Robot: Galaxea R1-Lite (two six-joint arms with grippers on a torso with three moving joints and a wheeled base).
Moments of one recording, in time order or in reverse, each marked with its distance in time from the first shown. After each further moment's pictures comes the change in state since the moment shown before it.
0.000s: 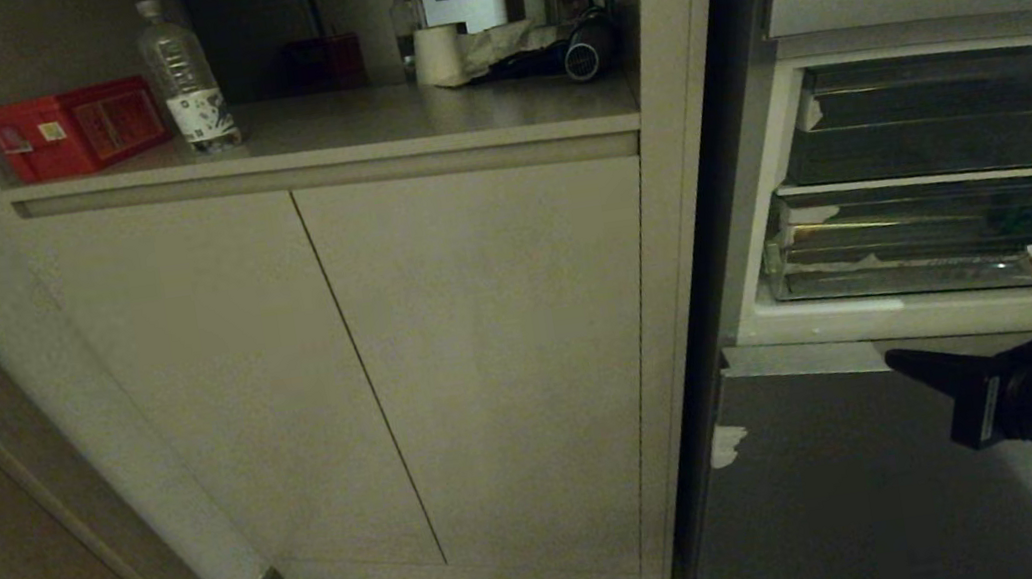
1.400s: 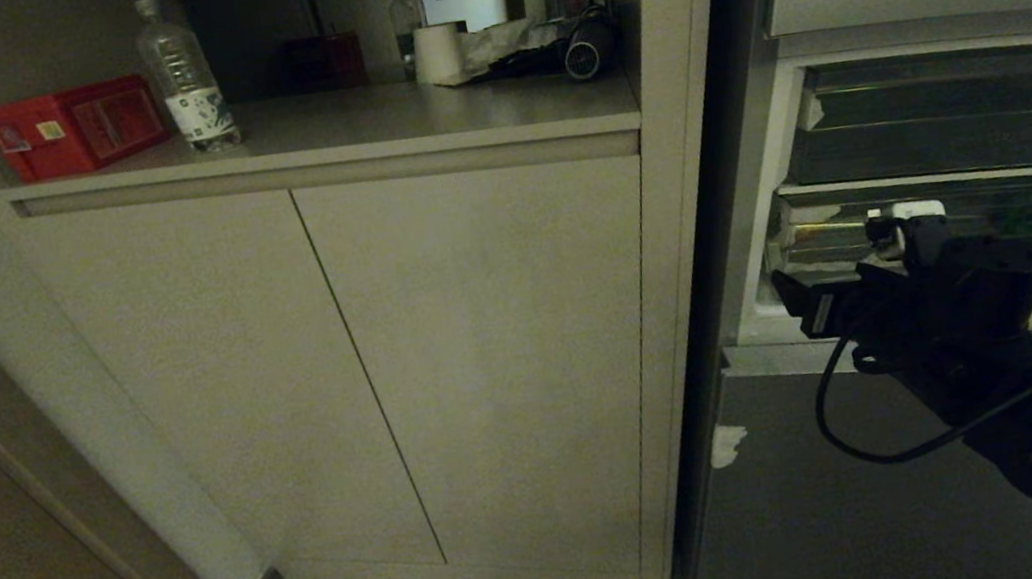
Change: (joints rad) left arm 0.000 0.000 0.000 0.000 0.000 0.000; right arm 0.036 0.610 -0.281 -0.608 -0.400 -0.046
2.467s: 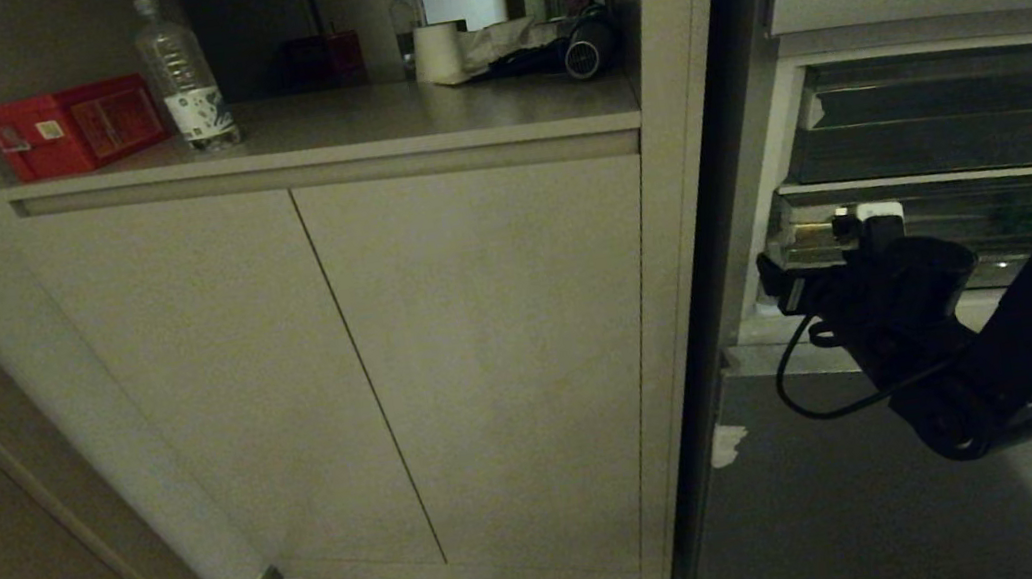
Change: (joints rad) left arm 0.000 0.000 0.000 0.000 0.000 0.000; right arm -0.063 0.230 -0.263 -0.052 -0.002 -0.021
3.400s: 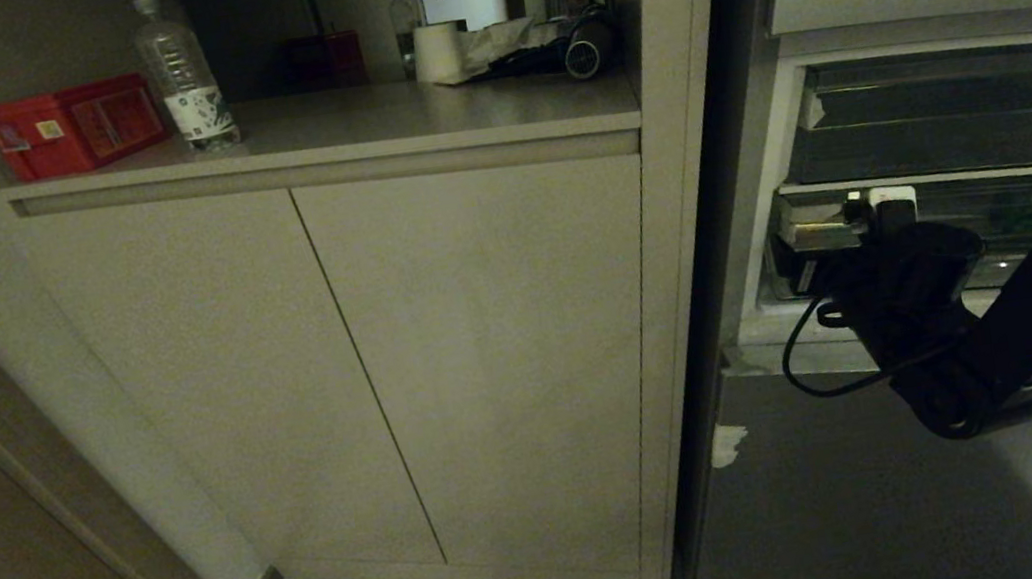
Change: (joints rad) left arm 0.000 0.000 0.000 0.000 0.000 0.000; right arm -0.045 0.024 -0.079 0.001 0.004 -0.026
